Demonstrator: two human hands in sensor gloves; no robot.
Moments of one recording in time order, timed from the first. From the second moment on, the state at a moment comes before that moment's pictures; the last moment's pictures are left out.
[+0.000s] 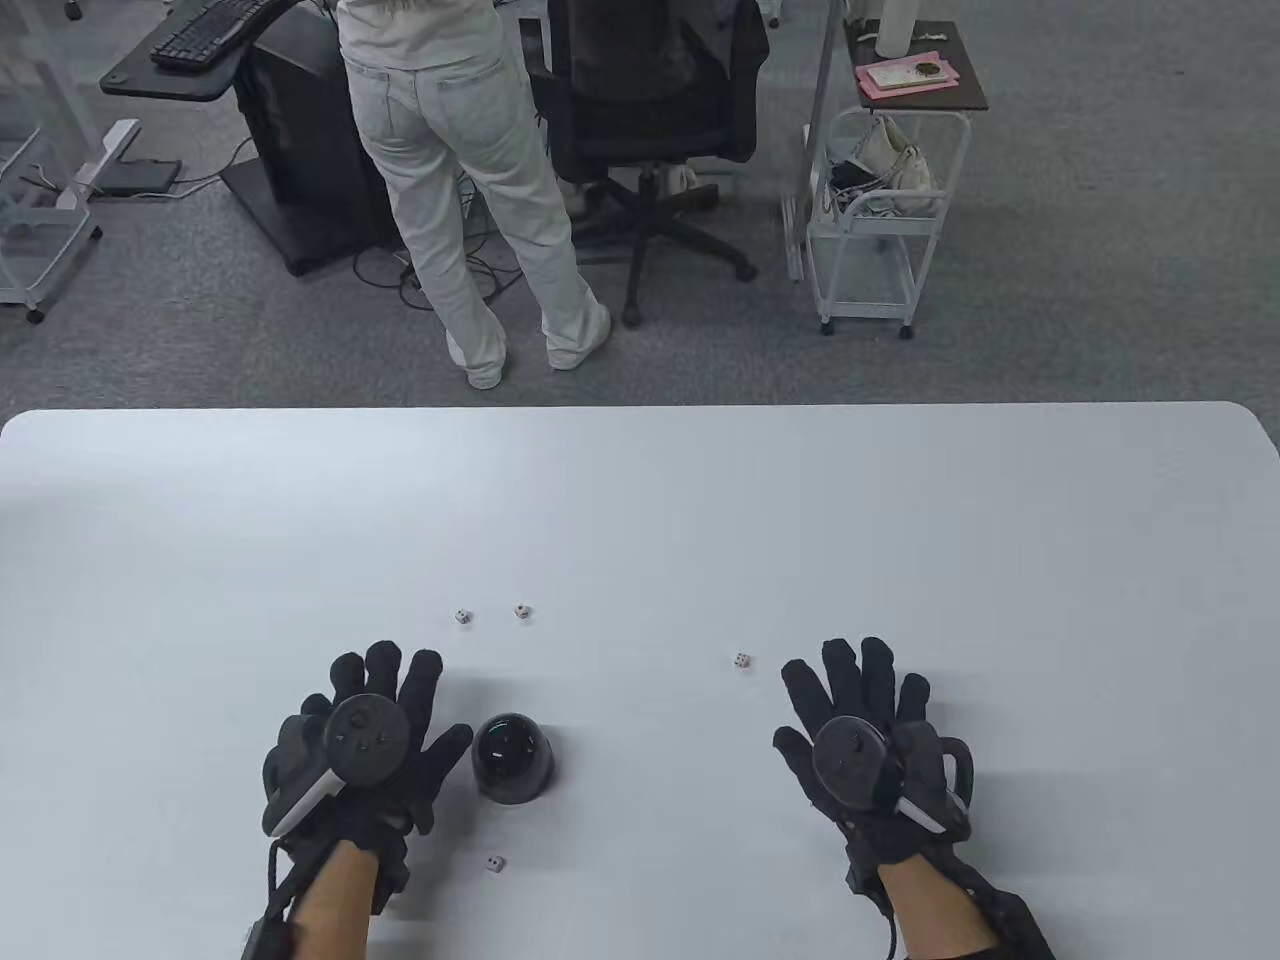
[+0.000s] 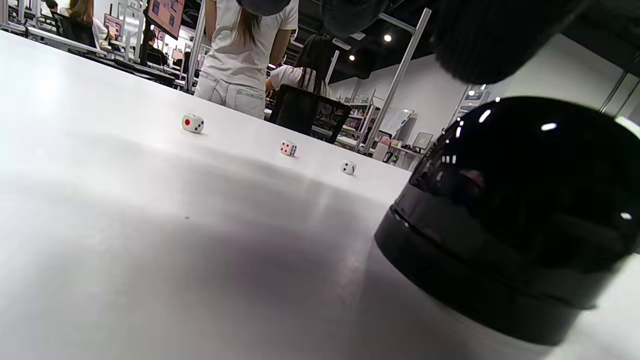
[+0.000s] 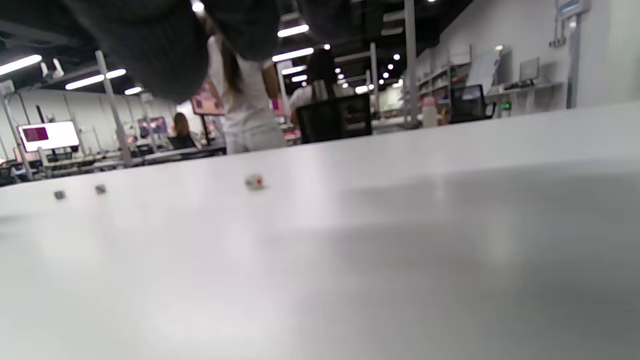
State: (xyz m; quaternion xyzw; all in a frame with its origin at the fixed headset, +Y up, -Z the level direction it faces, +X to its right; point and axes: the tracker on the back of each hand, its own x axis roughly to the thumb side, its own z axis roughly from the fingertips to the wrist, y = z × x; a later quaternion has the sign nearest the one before) left_hand -0.274 -0.747 -0.304 -0.06 -0.06 0.16 0.98; right_hand 0.172 -0.735 -0.293 0.11 0.00 0.99 0.10
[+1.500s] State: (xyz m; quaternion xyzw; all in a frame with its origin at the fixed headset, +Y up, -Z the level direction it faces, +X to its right) left_hand -0.223 -0.752 -0.304 -0.11 -0.17 0.29 0.93; right_hand 0.175 -0.732 -0.291 0.12 0.00 0.99 0.10
